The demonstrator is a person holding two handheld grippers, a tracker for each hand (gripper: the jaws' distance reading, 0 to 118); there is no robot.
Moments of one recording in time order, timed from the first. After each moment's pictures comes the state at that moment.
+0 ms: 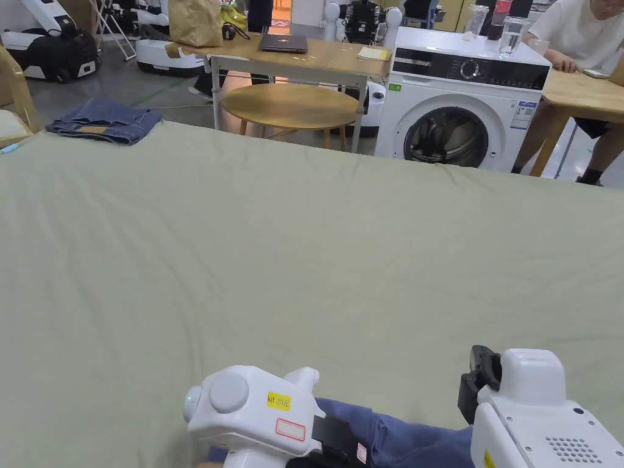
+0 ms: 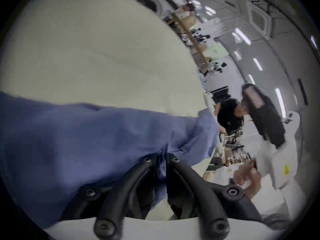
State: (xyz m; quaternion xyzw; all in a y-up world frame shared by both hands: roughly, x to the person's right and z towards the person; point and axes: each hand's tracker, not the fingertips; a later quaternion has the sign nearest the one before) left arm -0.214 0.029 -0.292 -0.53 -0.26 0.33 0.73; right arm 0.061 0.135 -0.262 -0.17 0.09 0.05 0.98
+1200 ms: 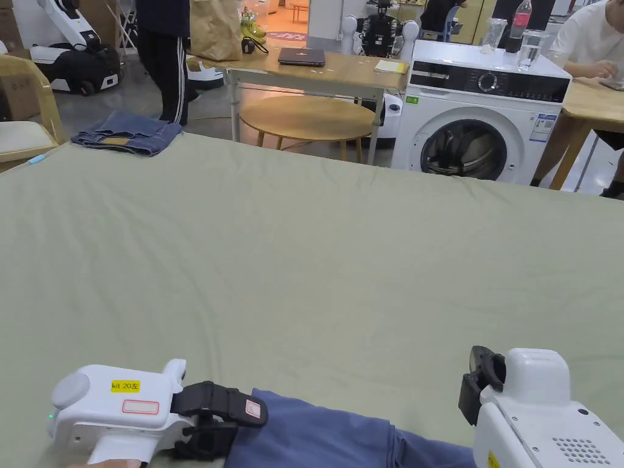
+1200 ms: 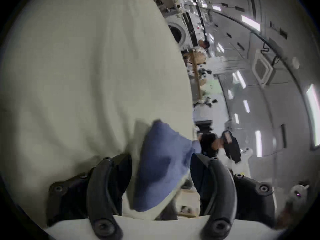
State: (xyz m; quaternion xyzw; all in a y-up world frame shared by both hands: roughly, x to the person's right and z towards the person) left arm -0.392 0.005 -0.253 -0.45 -0.27 0.52 0.68; right arm 0.040 0.145 -0.268 -0.16 0.12 0.03 0.98
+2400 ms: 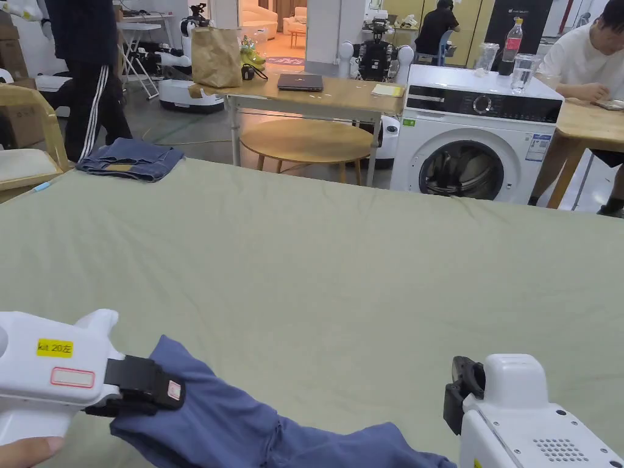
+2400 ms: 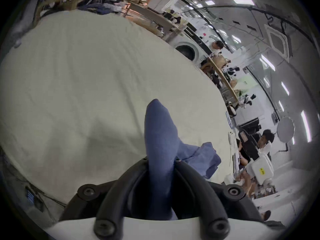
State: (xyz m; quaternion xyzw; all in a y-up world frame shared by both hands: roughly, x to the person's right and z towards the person) left arm -0.405 0.183 -0.204 -0.45 -0.09 0.30 0.84; right arm 0.022 0.156 -0.274 -0.17 0.15 0.03 0.97
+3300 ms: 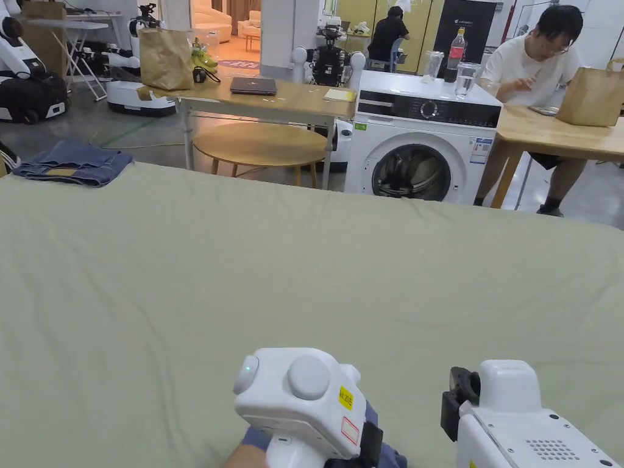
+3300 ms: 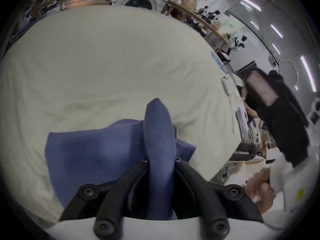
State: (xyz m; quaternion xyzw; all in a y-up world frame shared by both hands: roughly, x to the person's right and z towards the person) left arm -0.138 0.122 -0.318 -0.58 -0.19 0.16 0.78; right arm 0.071 0.158 -0.268 -0.19 0.09 0.04 0.98
